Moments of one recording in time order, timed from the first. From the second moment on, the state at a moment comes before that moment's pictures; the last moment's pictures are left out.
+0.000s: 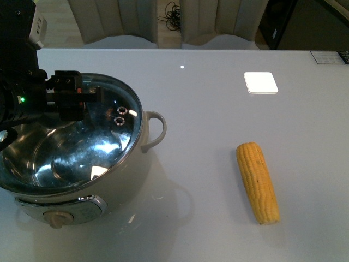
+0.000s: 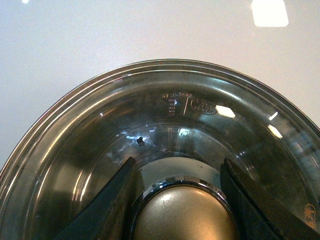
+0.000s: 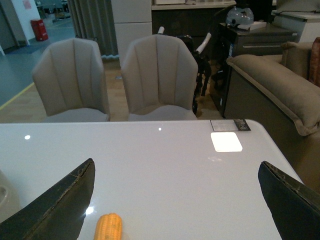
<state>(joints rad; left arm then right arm) -0.27 1.85 0.64 0.53 -0.19 -0.15 0.00 0.01 0.02 0.00 0.00 0.00</state>
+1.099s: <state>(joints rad) -0.07 1.49 0.66 0.41 -0.10 -0.08 0.00 0.01 0.02 0.00 0.00 0.00</state>
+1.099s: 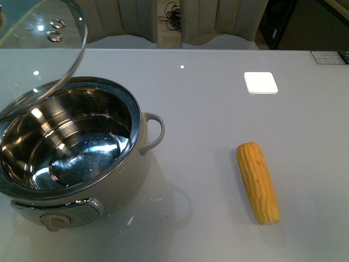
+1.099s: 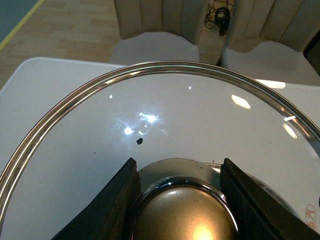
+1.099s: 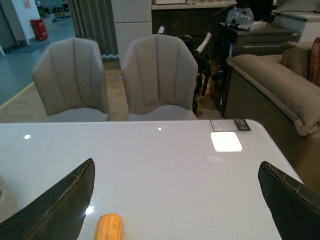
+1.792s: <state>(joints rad) 0.71 1.58 0.39 0.73 0.24 0.16 0.00 0.01 0.02 0.00 0.00 0.00</state>
